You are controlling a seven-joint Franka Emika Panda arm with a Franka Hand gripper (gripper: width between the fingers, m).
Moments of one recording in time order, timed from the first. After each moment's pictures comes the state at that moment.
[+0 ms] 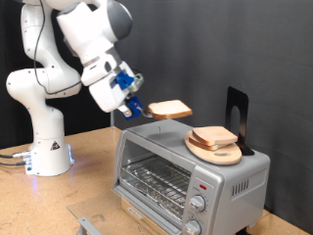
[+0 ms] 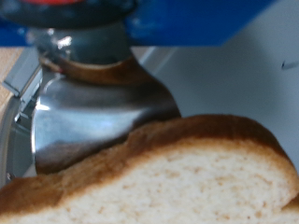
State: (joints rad) arm -0.15 -0.49 0.13 -2.61 0.74 2.32 -0.39
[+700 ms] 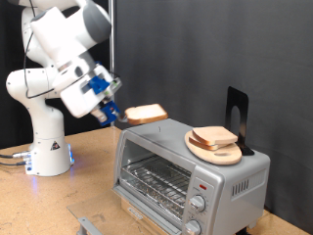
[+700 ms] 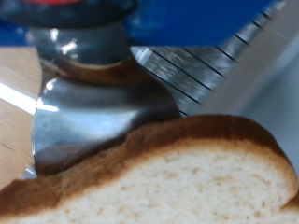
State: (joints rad) arm -0.20 -0.55 0.04 -2.71 0.74 2.37 -0.47
